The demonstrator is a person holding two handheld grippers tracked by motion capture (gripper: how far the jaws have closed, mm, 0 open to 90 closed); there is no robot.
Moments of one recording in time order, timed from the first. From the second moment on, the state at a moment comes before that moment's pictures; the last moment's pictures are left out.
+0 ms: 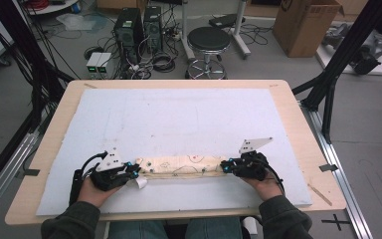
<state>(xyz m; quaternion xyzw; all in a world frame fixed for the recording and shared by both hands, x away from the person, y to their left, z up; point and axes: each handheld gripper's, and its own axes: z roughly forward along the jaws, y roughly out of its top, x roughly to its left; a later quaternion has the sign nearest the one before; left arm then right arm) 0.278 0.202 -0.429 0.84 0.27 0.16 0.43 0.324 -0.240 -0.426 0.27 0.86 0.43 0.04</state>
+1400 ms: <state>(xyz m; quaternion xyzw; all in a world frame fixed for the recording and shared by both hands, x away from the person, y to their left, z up) 0.303 0.187 -0.436 0.85 0.29 0.11 0.43 0.341 -0.195 -0.429 0.24 0.88 0.41 0.03</state>
